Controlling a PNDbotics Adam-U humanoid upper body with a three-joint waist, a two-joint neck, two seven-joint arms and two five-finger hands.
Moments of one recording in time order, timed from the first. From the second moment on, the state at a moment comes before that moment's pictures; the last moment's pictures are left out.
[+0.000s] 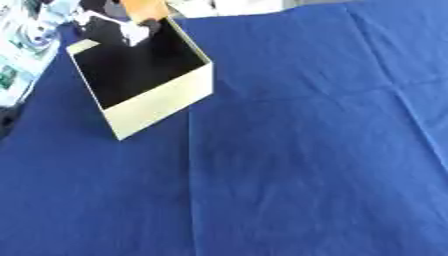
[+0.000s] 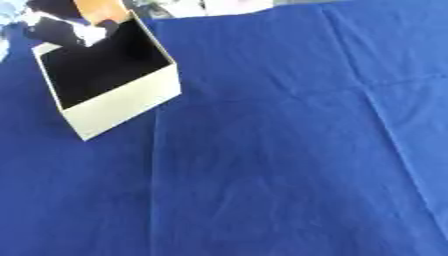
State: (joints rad) left arm -1.08 0.62 -0.31 -1.29 -0.69 -0.03 -0.12; right arm -0.50 -0.60 -0.04 -1.98 0.18 -0.27 -0.41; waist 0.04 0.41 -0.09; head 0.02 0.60
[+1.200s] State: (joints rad) left arm -1.07 0.57 -0.28 -1.04 -0.85 -0.16 -0.24; right arm -0.50 -0.60 -0.04 -1.98 0.18 -0.27 -0.42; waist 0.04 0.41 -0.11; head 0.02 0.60
